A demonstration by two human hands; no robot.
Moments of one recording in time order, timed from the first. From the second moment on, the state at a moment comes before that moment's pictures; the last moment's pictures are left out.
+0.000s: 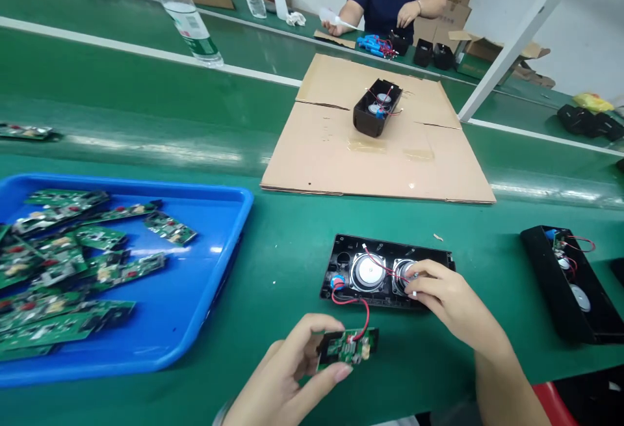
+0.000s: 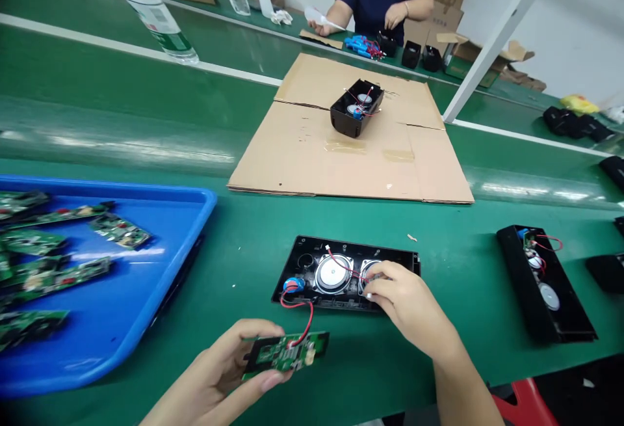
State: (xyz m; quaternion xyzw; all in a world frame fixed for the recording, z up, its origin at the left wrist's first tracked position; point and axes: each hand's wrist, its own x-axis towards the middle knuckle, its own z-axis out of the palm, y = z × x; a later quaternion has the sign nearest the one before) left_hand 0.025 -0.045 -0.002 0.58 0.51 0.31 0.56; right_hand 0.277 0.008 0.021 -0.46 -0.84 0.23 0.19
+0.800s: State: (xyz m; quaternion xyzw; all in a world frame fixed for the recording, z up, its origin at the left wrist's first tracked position) left_hand 0.072 -0.020 0.000 0.66 0.55 0.38 0.34; right_hand 0.242 -0.001 -0.003 -0.43 -0.86 0.12 0.26
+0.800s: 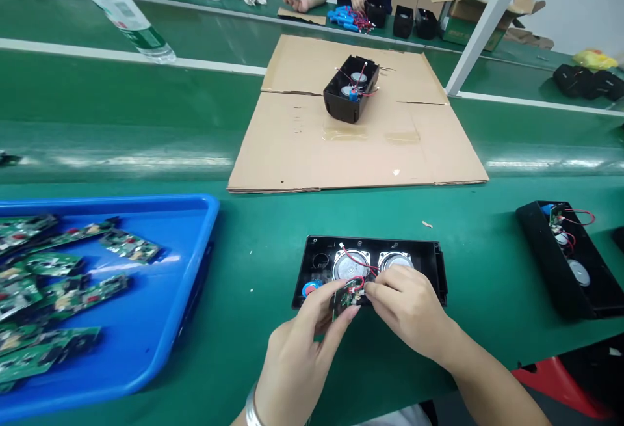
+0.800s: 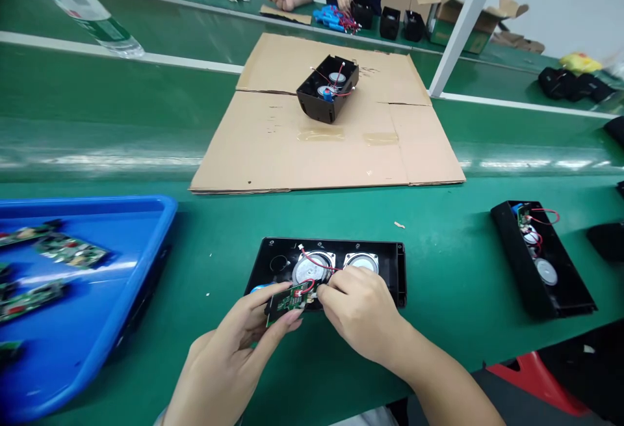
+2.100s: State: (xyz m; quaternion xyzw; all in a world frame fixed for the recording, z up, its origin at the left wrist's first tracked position) left_hand 0.068 -0.013 0.012 0.55 0.59 0.36 0.47; right_hand 0.247 0.000 -0.007 -0.39 -0.84 0.15 0.34
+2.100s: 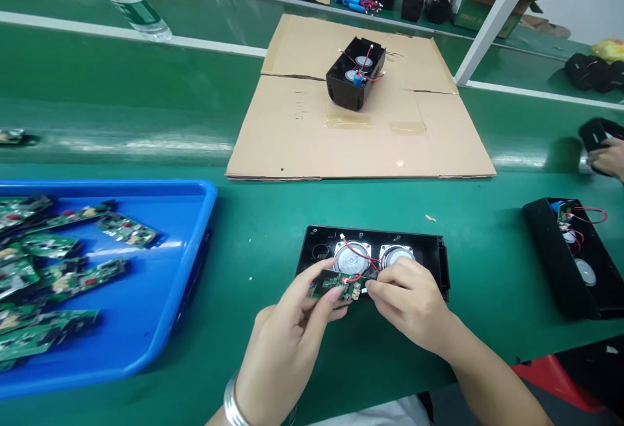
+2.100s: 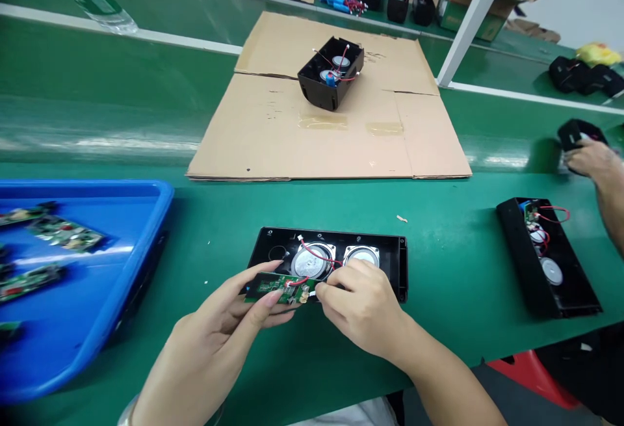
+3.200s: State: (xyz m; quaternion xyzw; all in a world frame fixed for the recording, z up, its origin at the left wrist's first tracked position) left_hand 0.086 -0.014 0.010 0.76 0.52 0.36 0.15; right_hand 0.247 -0.001 -0.003 -0.38 -0.88 0.10 0.25
